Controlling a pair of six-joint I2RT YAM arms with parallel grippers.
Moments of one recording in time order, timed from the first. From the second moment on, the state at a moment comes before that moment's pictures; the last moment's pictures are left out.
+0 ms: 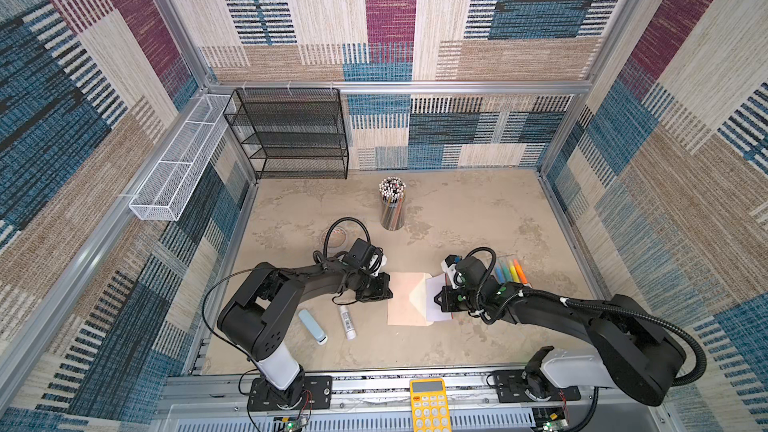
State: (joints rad) left arm -0.57 1.67 0.78 -0.24 0.51 -0.55; right arm 0.67 1.34 0.48 -0.07 -0.27 0.60
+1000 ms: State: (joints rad) left arm -0.57 1.68 0.78 -0.23 0.53 -0.55; right arm 0.69 1.32 0.46 -0.03 -0.25 0.65
